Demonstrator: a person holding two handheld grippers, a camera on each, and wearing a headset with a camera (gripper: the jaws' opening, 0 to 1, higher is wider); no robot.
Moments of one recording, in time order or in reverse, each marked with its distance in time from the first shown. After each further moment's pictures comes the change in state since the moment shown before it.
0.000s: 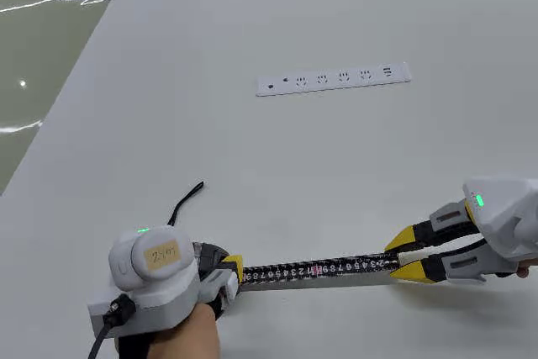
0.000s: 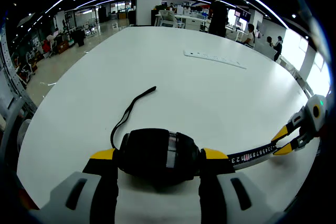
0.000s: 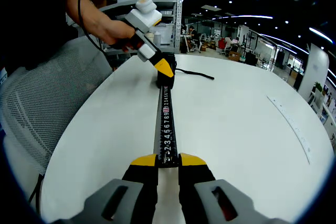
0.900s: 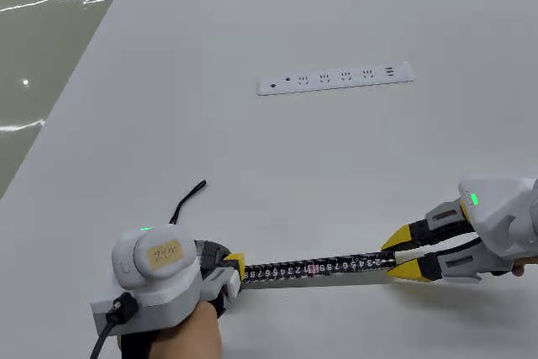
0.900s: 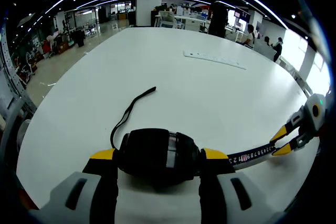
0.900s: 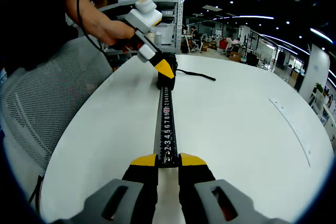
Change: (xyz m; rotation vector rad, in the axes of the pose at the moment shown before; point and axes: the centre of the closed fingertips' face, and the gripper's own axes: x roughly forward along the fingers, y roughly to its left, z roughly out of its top) left arm 0.001 -0.002 0.001 -0.001 -0.004 -0.002; right arm 0.003 -0.002 0.001 -0.005 0.000 0.006
